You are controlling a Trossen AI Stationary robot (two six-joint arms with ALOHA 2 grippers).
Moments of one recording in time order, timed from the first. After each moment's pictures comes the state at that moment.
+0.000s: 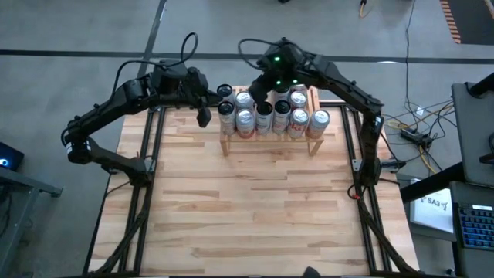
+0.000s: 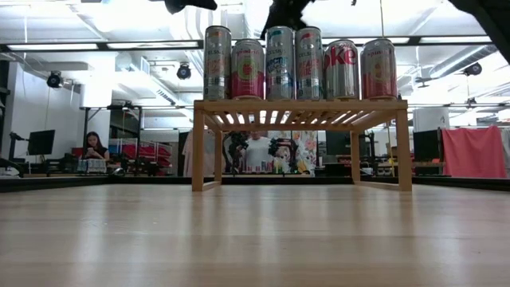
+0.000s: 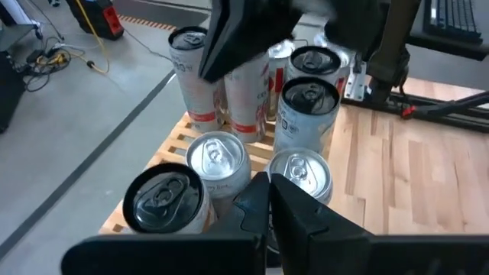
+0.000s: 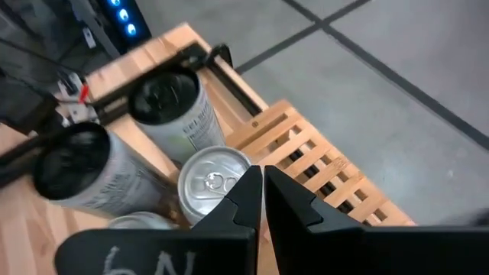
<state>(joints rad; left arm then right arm) 0.42 1.31 1.61 -0.79 0.04 0.06 -0.46 1.94 2.35 -1.07 0.00 0.18</state>
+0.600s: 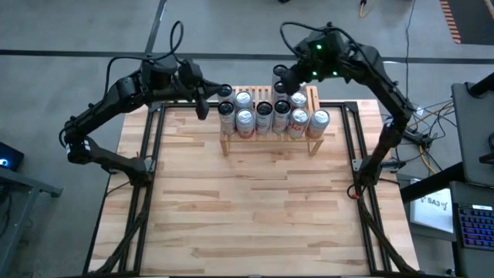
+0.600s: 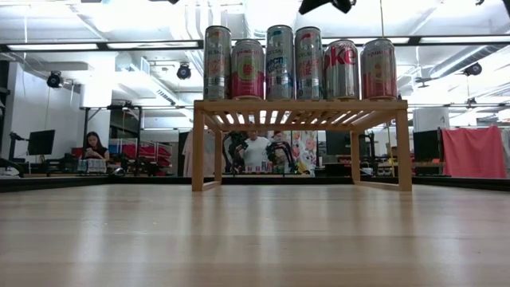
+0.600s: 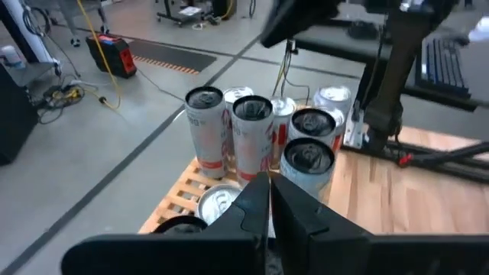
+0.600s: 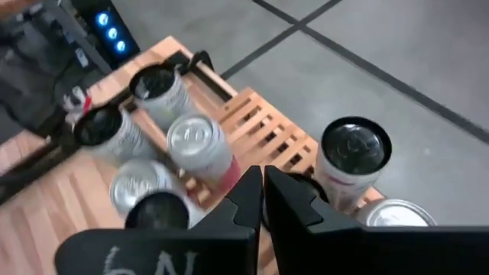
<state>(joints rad) 0.43 1.30 1.67 -0.71 0.03 0.04 -0.52 1.73 2.35 -1.25 0.00 0.25</state>
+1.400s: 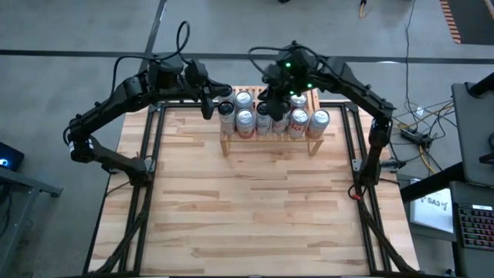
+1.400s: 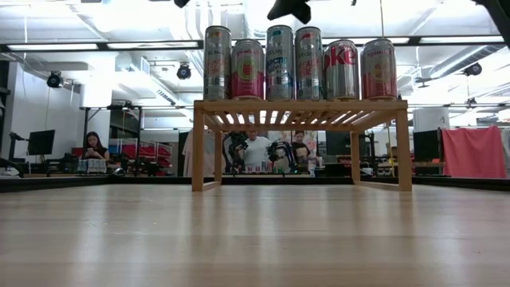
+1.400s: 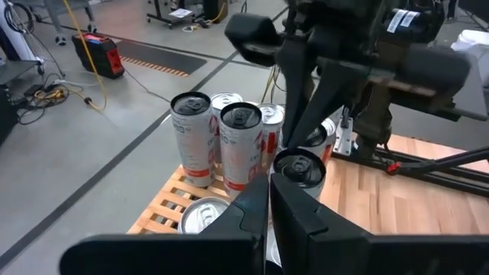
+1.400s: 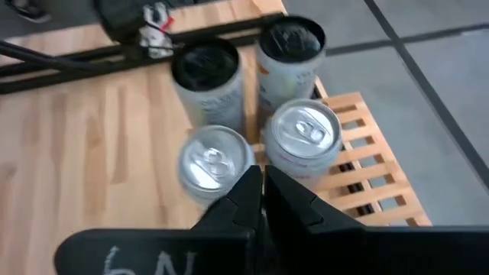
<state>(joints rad) 0.43 1.34 1.67 -0.66 0.07 0.00 -0.41 1.84 2.32 -1.18 -0.19 -0.11</state>
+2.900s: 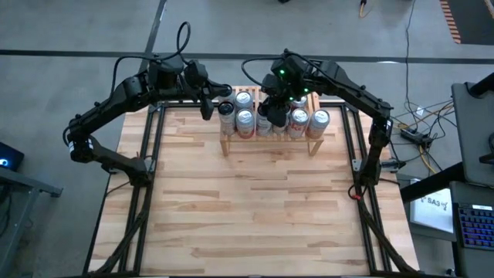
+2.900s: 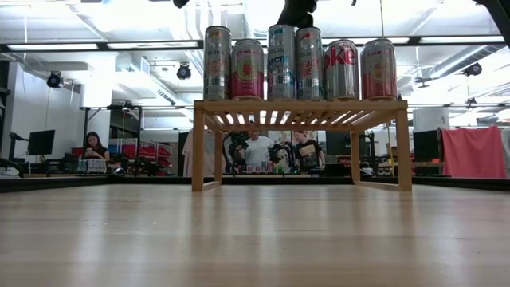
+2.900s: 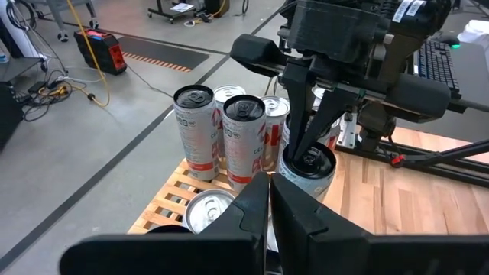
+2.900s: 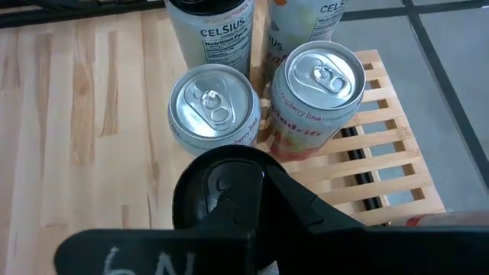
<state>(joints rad) 0.43 1.34 1.67 -0.68 0.06 0.02 -0.40 1.84 2.25 -1.25 -0.16 -0.19</state>
